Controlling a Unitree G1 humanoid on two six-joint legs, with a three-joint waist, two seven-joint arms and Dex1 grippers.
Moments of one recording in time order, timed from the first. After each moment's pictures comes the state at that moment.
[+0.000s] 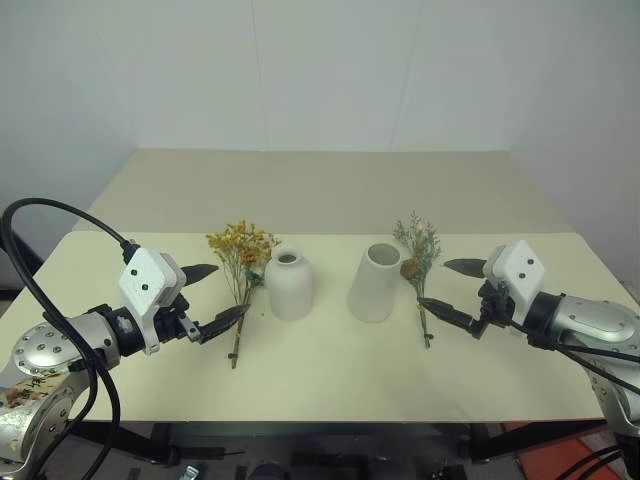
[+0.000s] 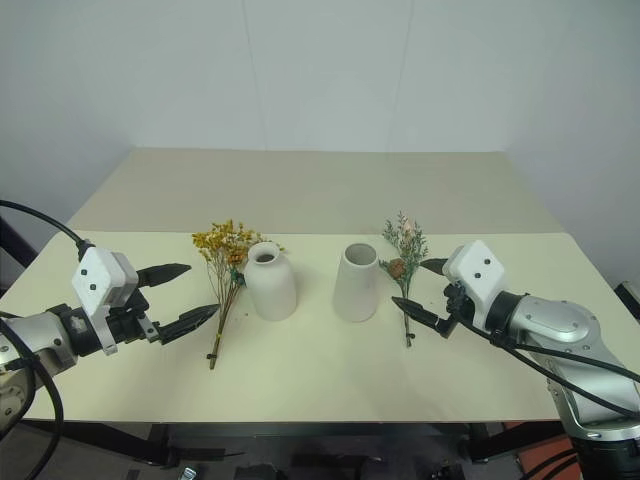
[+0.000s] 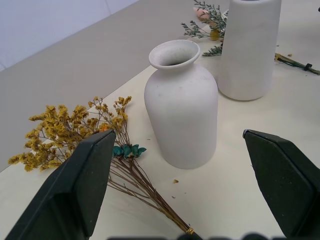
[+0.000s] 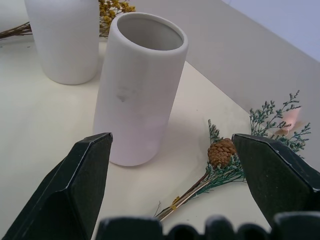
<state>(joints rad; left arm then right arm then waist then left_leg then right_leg) -0.02 0.86 0.37 -0.64 -0.63 0.66 -0.69 -0.20 -0.82 -0.18 -0.42 0.40 0.51 0.78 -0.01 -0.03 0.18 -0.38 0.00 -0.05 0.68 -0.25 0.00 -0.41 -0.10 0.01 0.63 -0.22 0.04</state>
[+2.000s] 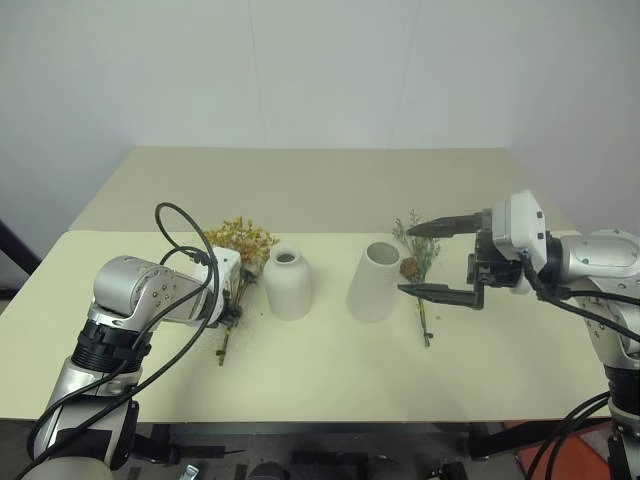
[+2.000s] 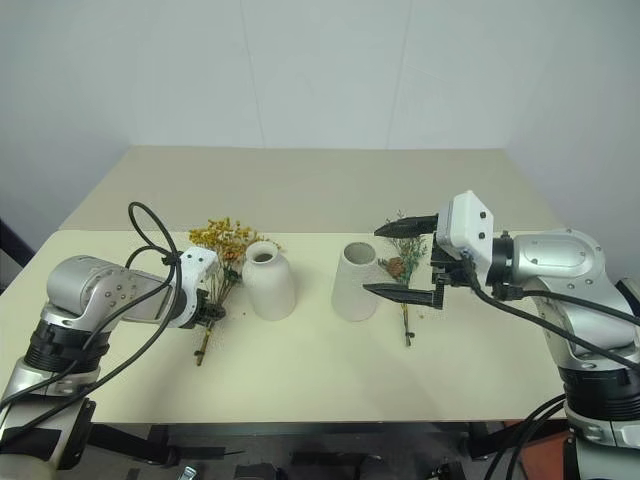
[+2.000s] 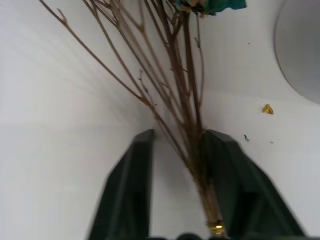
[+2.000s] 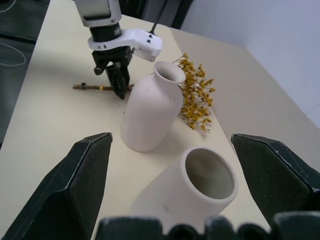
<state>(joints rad) -0.75 0.69 -0.08 -0.06 -0.75 1.61 0.02 -0.55 -0.85 -0.10 -0.27 0.50 0.35 1.20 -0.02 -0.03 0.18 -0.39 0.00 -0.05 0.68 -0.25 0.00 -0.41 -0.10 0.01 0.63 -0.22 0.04</state>
